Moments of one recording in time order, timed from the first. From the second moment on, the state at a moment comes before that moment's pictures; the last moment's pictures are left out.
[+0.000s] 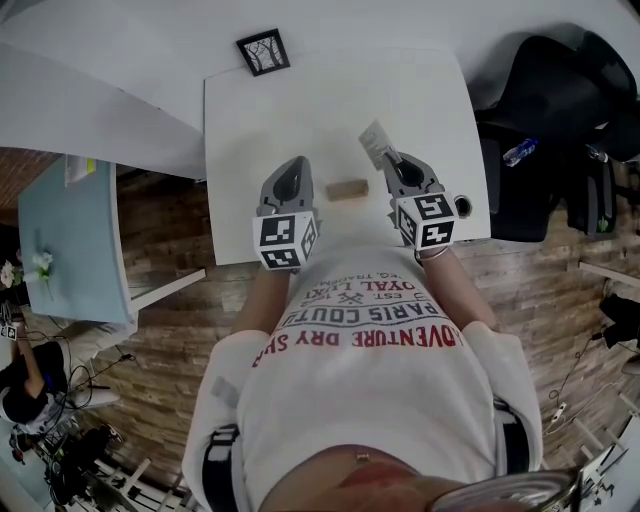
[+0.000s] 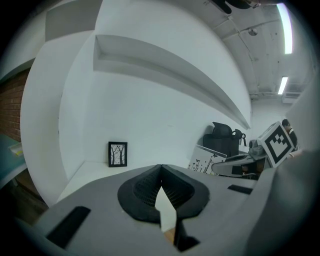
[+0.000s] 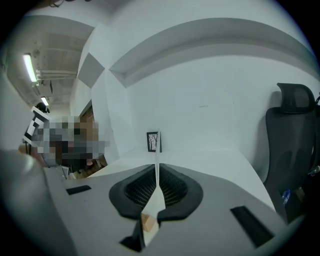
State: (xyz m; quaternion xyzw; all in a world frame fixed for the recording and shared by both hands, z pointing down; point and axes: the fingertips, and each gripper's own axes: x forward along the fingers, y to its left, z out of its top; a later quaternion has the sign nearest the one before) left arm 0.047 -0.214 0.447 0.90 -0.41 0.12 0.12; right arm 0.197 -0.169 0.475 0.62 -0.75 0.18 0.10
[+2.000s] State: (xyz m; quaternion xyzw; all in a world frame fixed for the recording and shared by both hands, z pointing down) left arm 0.014 -0.160 0.508 0.80 -0.54 0.15 0.22; right arm 0.113 -0.159 0.514 0.08 -0.97 0.07 0.23
